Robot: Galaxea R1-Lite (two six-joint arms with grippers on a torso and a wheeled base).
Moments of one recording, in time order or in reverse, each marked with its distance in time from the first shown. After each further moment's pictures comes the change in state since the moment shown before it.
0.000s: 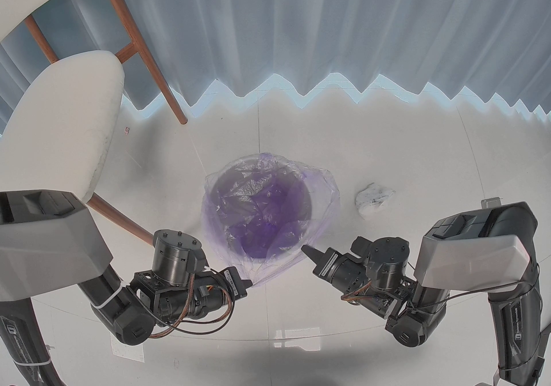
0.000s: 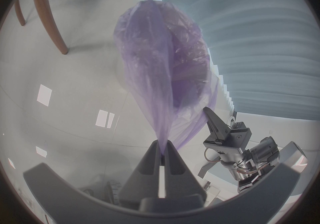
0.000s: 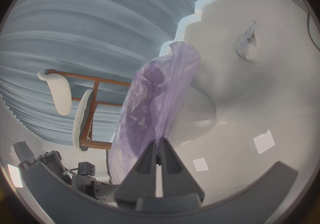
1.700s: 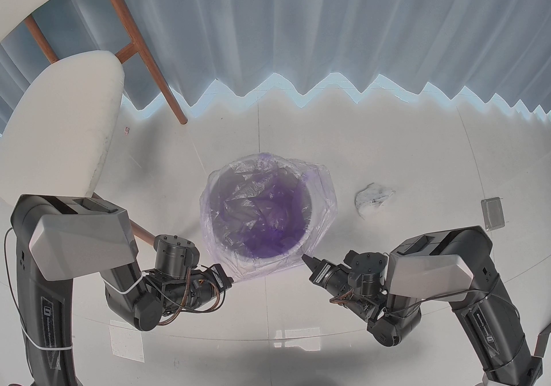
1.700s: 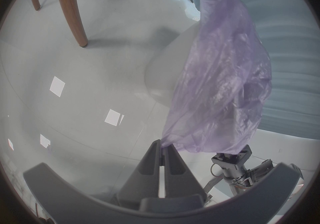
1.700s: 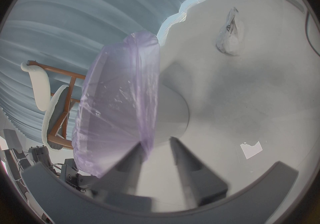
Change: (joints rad) left arm 0.150 0.243 -0.095 -0.079 -0.003 -0.010; right arm -0.051 0.263 -0.201 0.000 -0.074 -0.055
